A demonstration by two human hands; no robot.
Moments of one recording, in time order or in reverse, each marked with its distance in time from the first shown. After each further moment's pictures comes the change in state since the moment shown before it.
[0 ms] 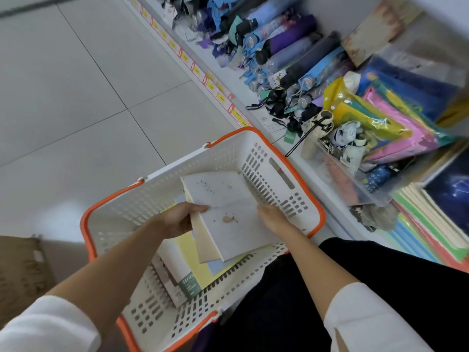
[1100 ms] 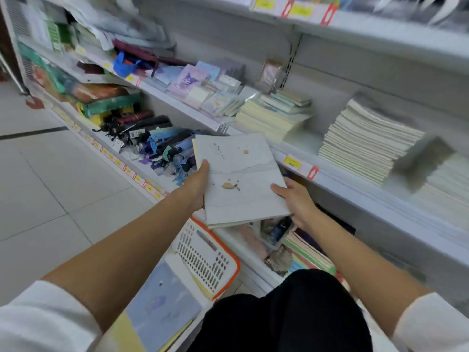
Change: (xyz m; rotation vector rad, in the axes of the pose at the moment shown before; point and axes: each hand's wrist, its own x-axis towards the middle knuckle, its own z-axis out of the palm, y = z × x) left_hand -0.185 0.152 0.268 -0.015 -0.070 0.592; right_hand -0.252 -0.042 -0.238 0.625 0.477 -0.627
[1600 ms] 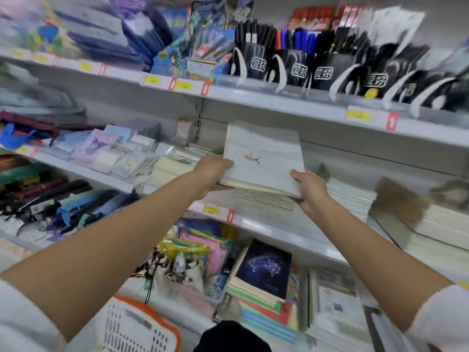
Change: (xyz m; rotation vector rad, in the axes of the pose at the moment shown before) left_hand -0.039 0.089 0.230 0.352 -0.434 0.283; right_hand -0.026 -0.134 -0.184 0.355 0.558 -0.165
